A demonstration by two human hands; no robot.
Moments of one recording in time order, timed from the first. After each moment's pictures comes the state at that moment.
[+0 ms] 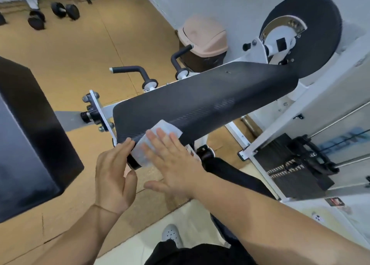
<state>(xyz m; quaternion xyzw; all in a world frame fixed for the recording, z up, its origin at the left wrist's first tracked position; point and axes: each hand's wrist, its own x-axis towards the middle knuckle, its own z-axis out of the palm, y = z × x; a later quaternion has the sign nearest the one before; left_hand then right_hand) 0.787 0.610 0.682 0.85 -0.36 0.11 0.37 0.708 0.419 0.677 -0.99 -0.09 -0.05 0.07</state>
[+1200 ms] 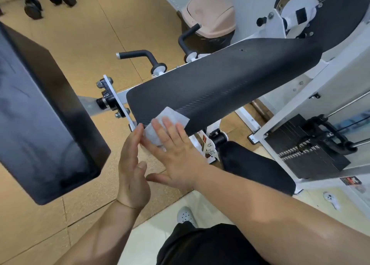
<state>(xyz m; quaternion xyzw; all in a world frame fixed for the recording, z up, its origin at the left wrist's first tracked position) 0.778 0.625 0.680 0.76 -0.31 -0.03 0.57 0.722 0.475 0.663 -0.99 -0.05 -0.11 0.07</state>
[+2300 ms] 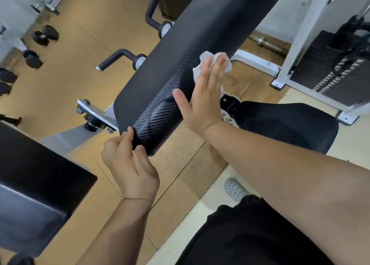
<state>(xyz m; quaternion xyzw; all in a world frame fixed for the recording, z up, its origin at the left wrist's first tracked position) 0.791 0.591 0.701 0.89 -0.32 0.10 0.32 0.743 0.398 0.647 -0.79 0.38 -0.34 0.35</state>
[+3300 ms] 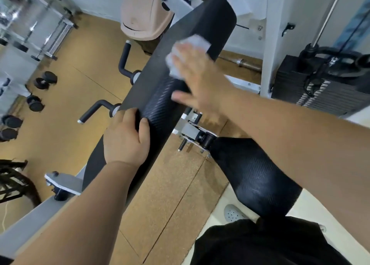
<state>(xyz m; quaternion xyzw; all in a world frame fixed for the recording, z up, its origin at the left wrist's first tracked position) 0.818 0.356 0.732 0.89 -0.45 0.00 0.08 0.684 0.136 0.661 -0.94 0.19 -0.24 0.13</state>
